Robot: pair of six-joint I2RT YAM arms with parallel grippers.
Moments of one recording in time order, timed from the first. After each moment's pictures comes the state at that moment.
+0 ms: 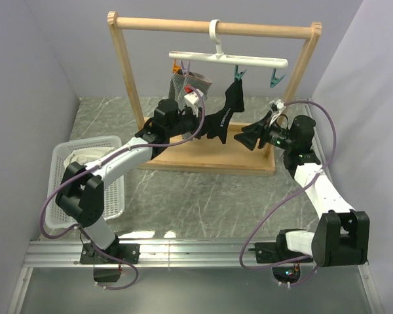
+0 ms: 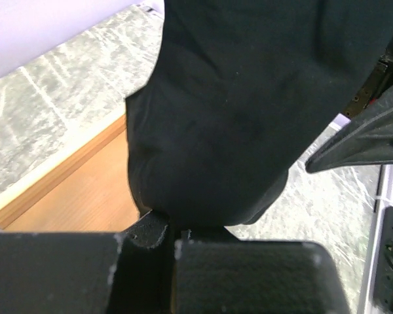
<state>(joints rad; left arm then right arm) -0.61 1.66 1.30 0.21 0.45 -0.18 0.03 1.23 0.83 0.29 -0.94 0.26</state>
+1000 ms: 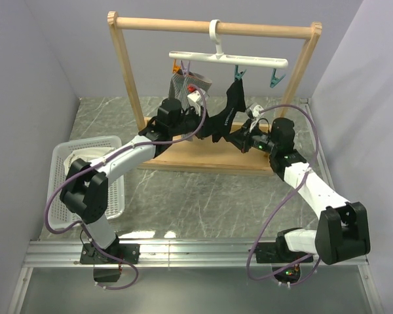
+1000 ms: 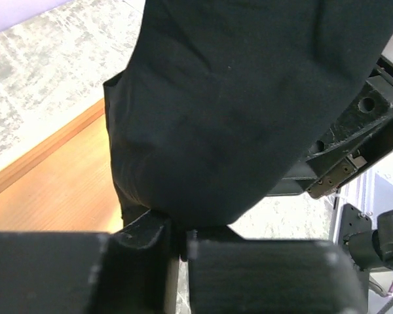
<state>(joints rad) -0.62 1.70 1.33 0.21 0.52 -0.29 0.22 1.27 0.82 0.26 -0.73 0.02</state>
